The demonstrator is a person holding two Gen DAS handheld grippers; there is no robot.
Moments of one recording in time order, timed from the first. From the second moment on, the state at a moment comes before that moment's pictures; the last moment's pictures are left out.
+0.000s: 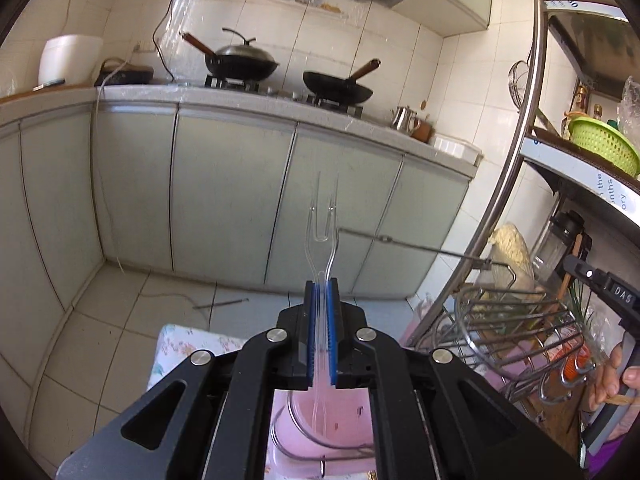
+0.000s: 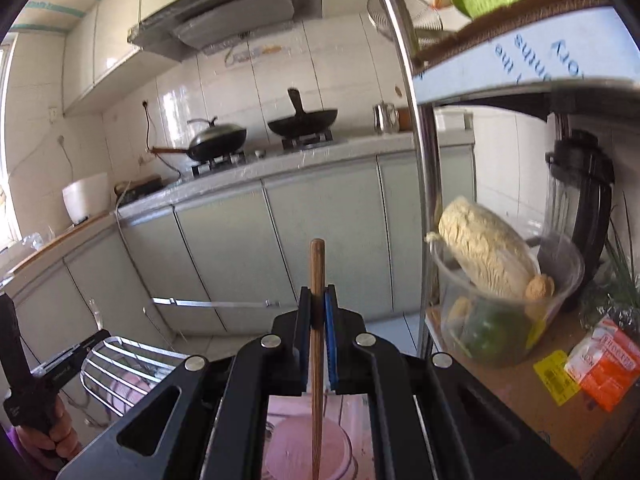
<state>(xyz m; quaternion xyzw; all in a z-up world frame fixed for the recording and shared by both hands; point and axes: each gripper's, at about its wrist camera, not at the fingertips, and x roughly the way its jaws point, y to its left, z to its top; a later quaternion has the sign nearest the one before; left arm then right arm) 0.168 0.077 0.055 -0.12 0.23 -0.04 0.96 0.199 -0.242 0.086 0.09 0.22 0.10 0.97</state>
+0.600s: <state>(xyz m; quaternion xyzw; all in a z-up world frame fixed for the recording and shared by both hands) 0.160 0.083 0.060 -0.12 0.28 -0.05 0.95 0.179 -0.233 0.095 0.08 0.24 0.12 0.96</state>
